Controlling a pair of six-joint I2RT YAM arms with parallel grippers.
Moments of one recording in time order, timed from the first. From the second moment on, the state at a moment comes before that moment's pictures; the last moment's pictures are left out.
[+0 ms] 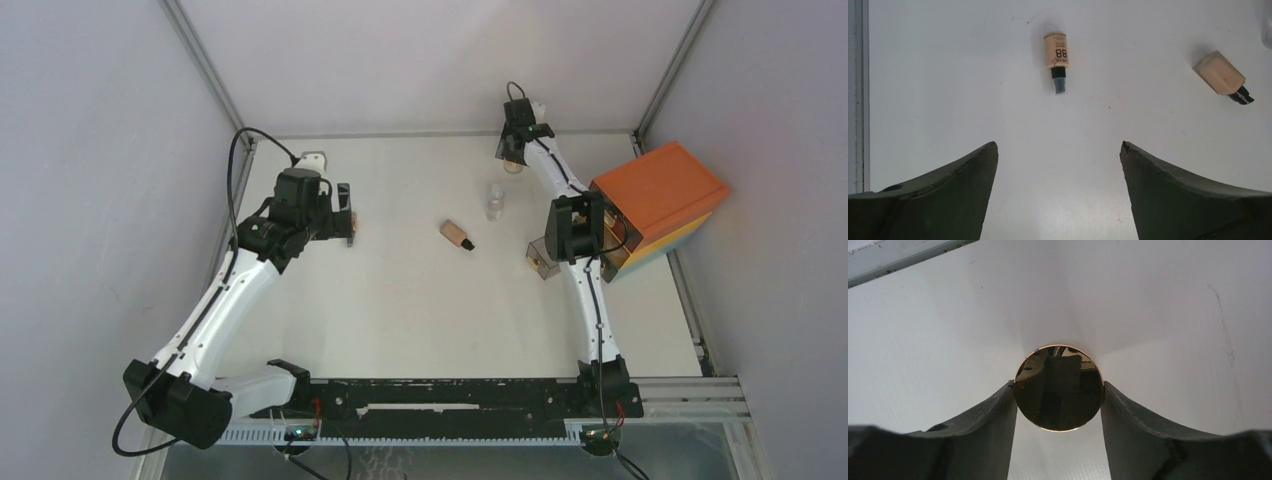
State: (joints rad) left arm -0.36 1.14 1.16 -0.72 -0.27 -0.24; right arm 0.20 2.67 2.53 -0.75 0.29 0.43
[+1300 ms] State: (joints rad) left arm -0.35 1.01 1.12 -0.67 -0.14 -0.26; right arm 0.22 1.27 0.94 -0.65 0.24 0.50
